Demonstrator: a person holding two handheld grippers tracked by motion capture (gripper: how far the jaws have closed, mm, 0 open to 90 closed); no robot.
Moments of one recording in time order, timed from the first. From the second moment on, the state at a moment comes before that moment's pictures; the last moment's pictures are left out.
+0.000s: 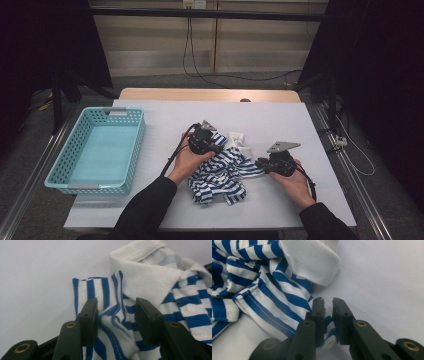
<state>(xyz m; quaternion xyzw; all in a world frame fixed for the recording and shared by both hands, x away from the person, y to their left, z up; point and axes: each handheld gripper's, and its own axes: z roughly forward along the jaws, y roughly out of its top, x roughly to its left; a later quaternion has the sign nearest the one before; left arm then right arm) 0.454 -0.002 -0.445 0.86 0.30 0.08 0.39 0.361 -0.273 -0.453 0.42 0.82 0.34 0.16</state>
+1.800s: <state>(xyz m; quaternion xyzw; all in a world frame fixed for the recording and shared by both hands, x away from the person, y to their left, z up) 0.443 0.114 -0.427 0.76 0.47 0.14 0.43 0.382 -0.326 -0.440 0.46 0.77 0.35 0.25</state>
